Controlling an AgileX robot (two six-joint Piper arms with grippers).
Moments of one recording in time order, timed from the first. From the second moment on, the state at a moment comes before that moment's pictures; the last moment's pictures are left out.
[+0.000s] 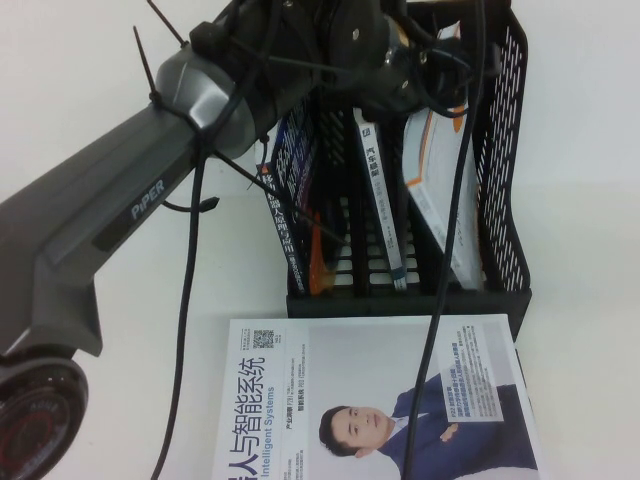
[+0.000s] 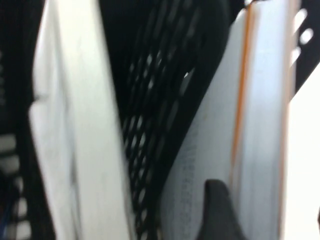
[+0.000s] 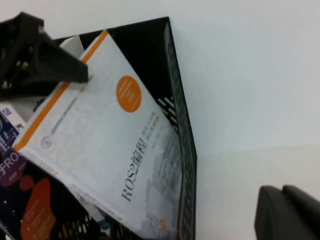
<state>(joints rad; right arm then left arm) 0.37 0.67 -0.42 1.79 -0.20 -1.53 -0.64 2.03 -2.11 -0.06 0.74 -0.52</state>
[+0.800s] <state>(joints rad) 0.37 0.99 -0.51 1.75 0.42 -1.69 -0.61 1.80 -2.44 0.20 1.01 -0.23</state>
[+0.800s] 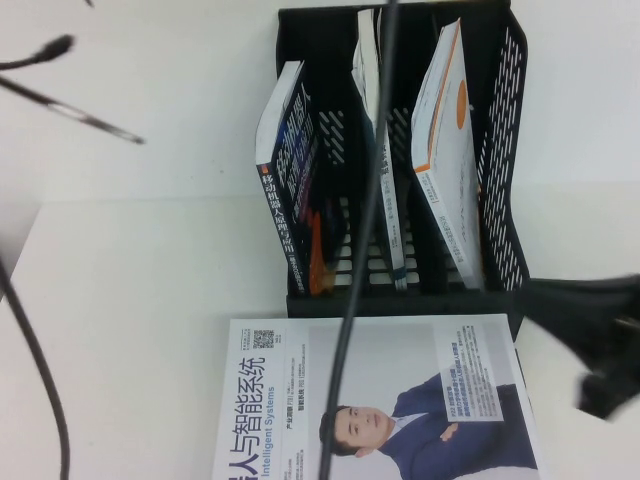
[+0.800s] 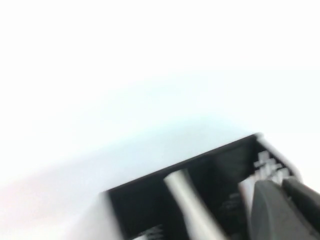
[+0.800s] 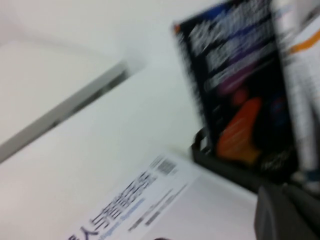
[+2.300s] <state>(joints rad) 0.49 1.59 -1.07 1.75 0.17 -1.97 -0.61 0.87 -0.89 0.57 0.38 -0.64</state>
